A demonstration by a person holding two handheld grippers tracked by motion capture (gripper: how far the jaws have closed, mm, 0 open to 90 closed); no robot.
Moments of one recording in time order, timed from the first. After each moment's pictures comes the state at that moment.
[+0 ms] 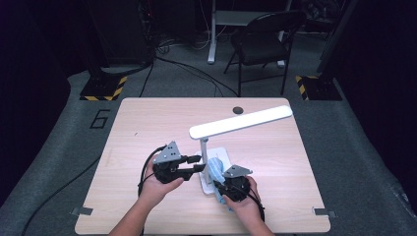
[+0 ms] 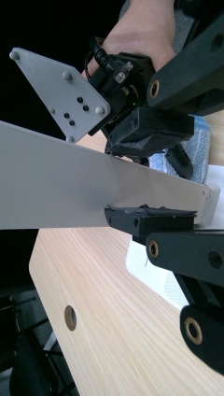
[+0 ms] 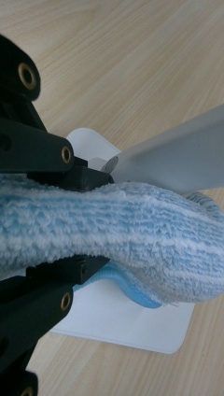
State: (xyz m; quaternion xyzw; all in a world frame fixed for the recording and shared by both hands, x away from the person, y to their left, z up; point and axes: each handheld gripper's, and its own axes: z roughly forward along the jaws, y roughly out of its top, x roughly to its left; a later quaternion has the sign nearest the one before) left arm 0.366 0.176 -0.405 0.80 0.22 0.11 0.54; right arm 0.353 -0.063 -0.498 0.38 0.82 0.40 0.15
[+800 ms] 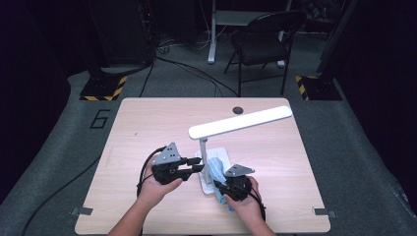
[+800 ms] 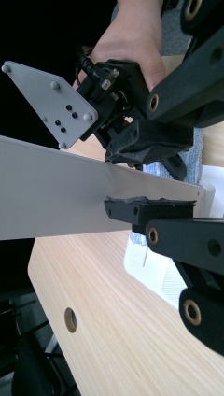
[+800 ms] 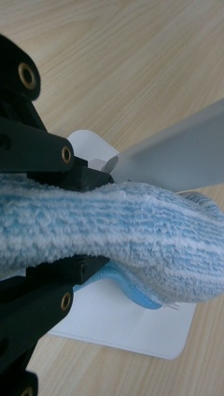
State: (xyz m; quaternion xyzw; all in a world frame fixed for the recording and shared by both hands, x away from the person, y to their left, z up) left arm 0.363 0.178 -0.404 0.81 0.21 0.10 0.54; right arm 0.355 -0.068 -0.499 0.38 0.82 0.41 0.14
